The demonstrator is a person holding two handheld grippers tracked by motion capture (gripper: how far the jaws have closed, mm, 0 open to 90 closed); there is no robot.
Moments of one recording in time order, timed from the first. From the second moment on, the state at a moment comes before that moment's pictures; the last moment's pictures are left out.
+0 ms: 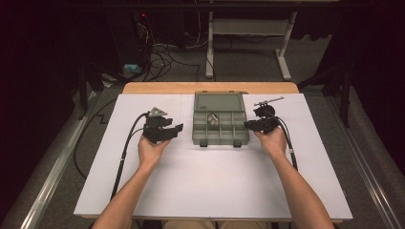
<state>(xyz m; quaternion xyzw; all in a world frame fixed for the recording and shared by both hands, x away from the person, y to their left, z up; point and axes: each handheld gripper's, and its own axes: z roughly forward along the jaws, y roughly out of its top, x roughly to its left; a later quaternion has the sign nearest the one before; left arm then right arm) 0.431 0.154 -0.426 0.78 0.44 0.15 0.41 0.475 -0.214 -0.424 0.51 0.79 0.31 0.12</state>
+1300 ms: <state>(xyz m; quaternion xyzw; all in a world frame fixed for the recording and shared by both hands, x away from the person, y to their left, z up) 0.532 0.109 -0.420 0.78 0.49 0.06 0.38 0.476 -0.213 -0.423 0.51 0.80 0.30 0.12</state>
